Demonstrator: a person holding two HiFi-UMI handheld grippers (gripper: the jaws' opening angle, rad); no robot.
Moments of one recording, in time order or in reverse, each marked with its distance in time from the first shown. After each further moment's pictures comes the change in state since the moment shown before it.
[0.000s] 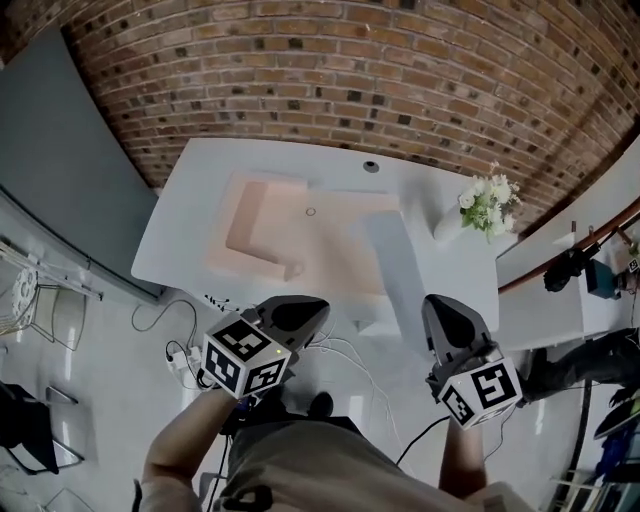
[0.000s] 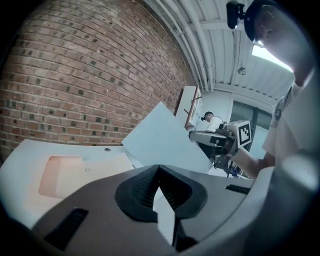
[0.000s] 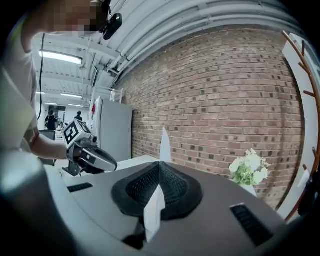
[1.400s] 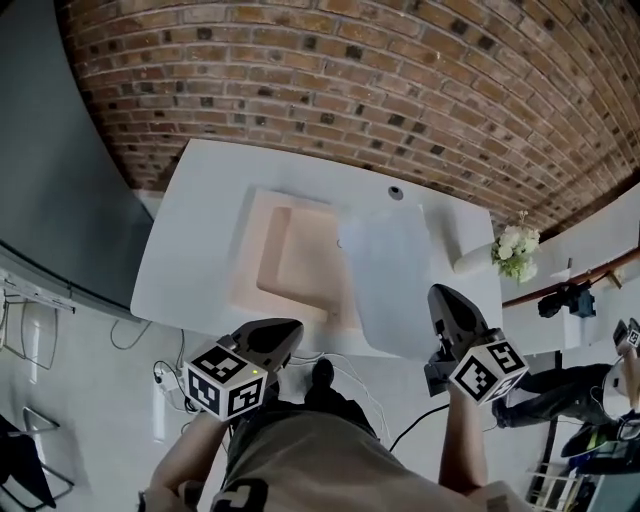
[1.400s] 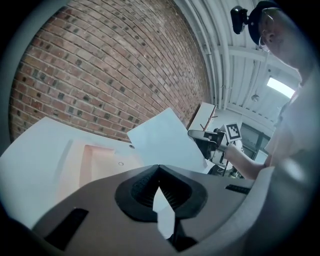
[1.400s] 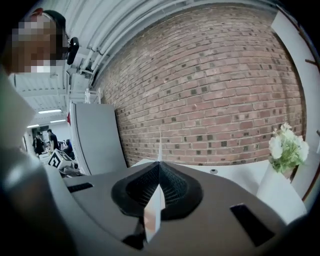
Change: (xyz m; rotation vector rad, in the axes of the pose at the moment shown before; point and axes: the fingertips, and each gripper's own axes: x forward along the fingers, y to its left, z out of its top) left arm -0.092 0.185 -0.026 -0.221 -0.069 -0.004; right arm 0.181 0.028 0.027 0.275 0.062 -0.087
